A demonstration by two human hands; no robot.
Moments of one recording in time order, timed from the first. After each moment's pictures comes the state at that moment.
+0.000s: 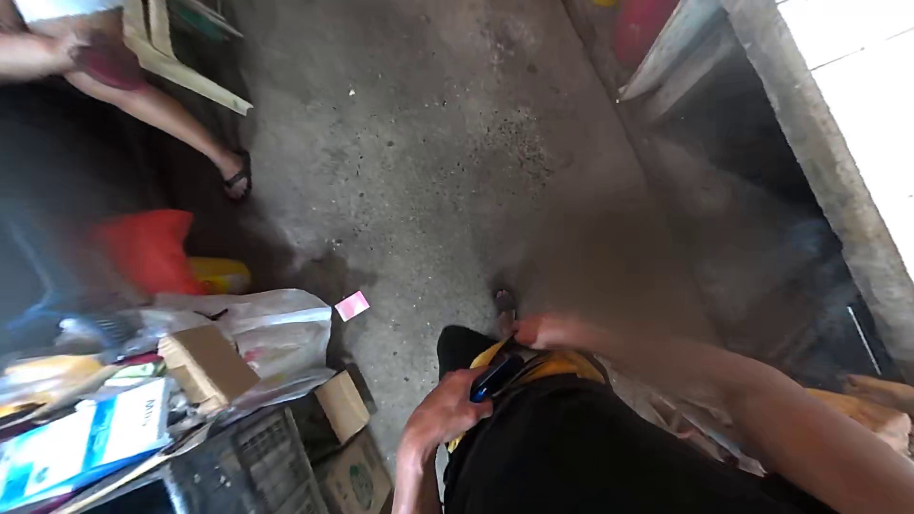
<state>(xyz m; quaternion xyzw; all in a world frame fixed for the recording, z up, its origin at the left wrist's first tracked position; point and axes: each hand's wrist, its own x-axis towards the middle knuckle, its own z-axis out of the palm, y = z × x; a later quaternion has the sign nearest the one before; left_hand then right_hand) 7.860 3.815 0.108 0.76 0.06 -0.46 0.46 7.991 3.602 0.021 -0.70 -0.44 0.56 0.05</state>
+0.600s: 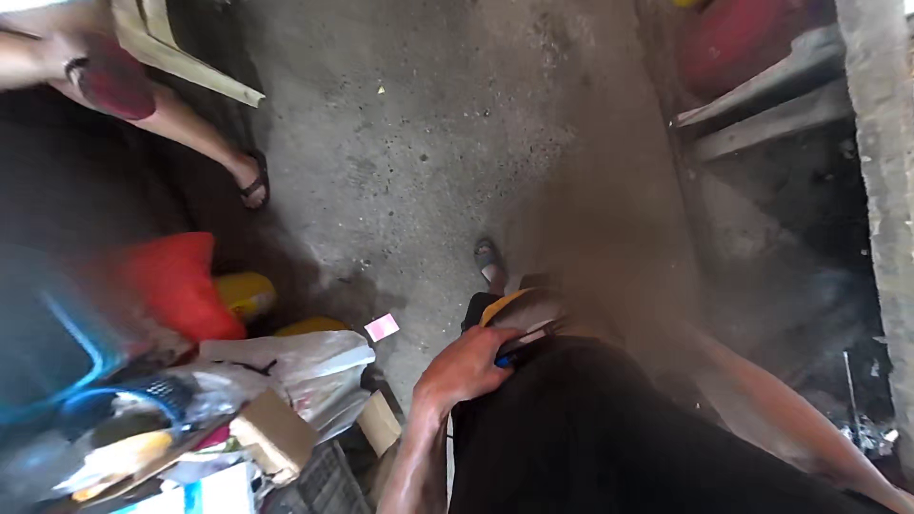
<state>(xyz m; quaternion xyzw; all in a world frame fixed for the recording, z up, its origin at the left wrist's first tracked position) 8.221 4.037 0.121 0.77 -0.07 -0.43 0.47 8.345 3.750 0.086 -0.74 -0.11 0.48 0.46</state>
